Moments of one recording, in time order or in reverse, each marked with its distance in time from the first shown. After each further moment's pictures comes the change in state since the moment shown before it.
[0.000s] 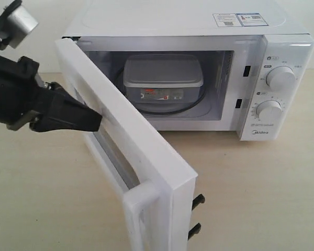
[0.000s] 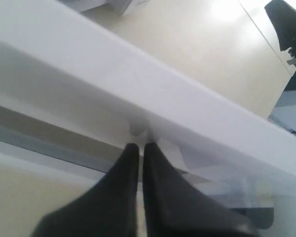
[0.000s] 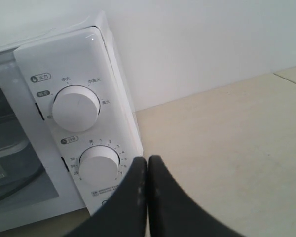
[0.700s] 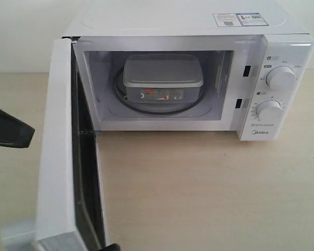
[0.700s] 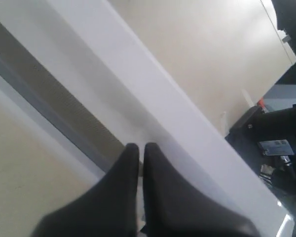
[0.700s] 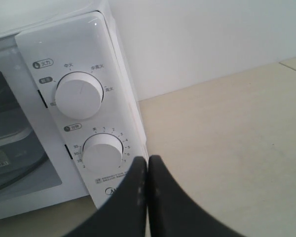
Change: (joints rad) left arm 0.246 -0.205 0.000 0.163 0.339 -0.182; right arm 0.000 0.000 0.000 0.000 0.037 0.000
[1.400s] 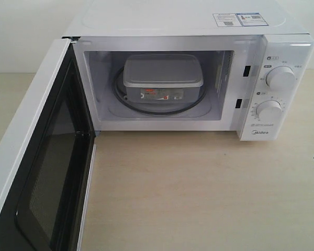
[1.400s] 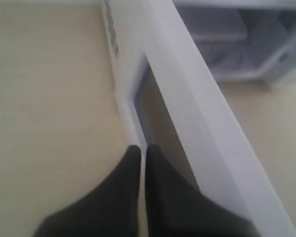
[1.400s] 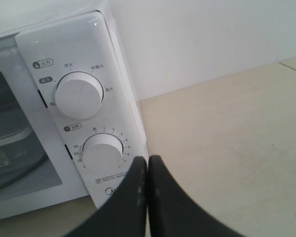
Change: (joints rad) left arm 0.018 -0.349 0.032 0.457 -0.261 -0.415; right arm 0.000 0.000 0.000 0.000 0.000 0.000
